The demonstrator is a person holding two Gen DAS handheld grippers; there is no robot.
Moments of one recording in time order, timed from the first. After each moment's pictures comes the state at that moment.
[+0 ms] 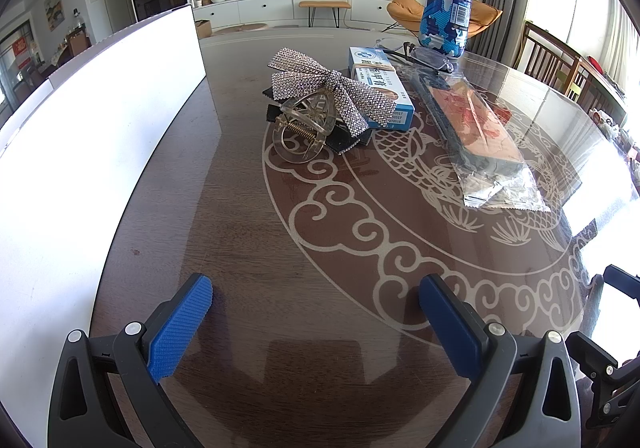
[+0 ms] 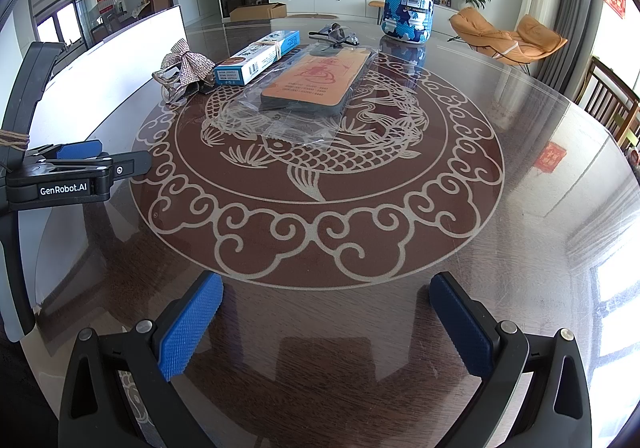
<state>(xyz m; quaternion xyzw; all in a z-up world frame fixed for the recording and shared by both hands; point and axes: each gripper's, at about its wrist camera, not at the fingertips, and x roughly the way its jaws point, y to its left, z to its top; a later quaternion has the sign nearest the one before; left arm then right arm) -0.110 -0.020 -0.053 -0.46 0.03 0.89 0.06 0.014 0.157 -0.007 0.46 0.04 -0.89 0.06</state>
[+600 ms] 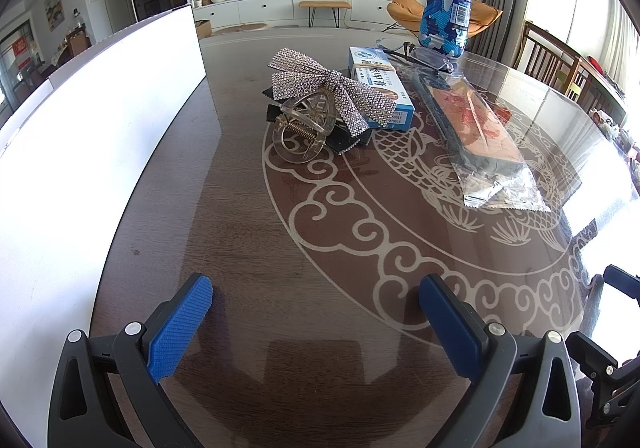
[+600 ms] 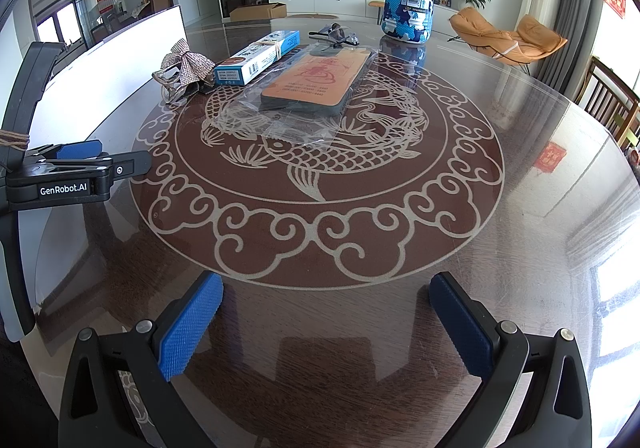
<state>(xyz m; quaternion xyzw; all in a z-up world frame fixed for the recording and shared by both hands) -0.110 -0.020 -0.052 -0.46 0.03 0.89 0.06 0.014 0.157 -0.007 0.46 0.04 -0.89 0.06</state>
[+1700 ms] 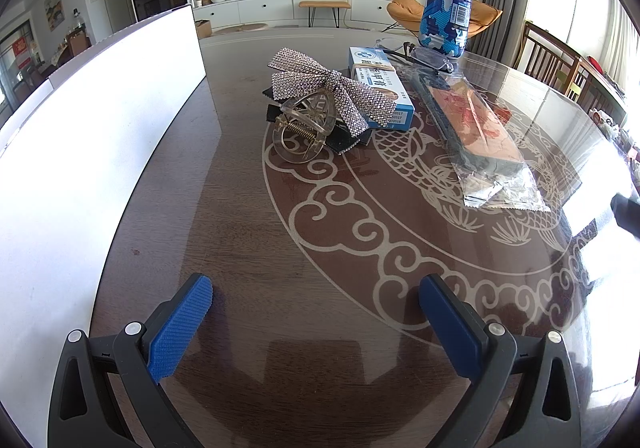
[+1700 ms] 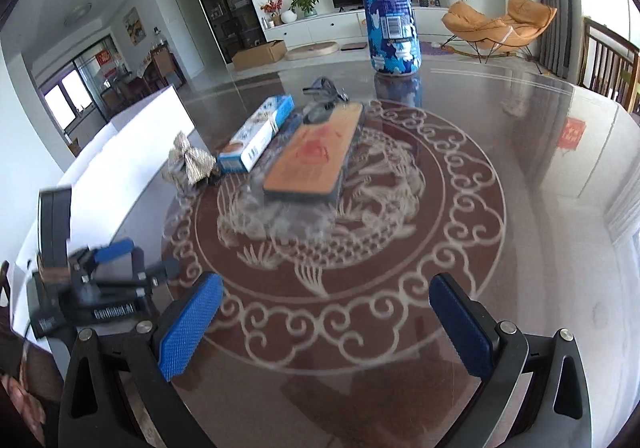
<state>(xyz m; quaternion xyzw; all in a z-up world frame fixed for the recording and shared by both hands) -0.110 -0.021 -0.052 -0.46 0.03 0.89 0.06 -0.047 0.179 0.050 0.42 -0.09 -0.90 0.11</state>
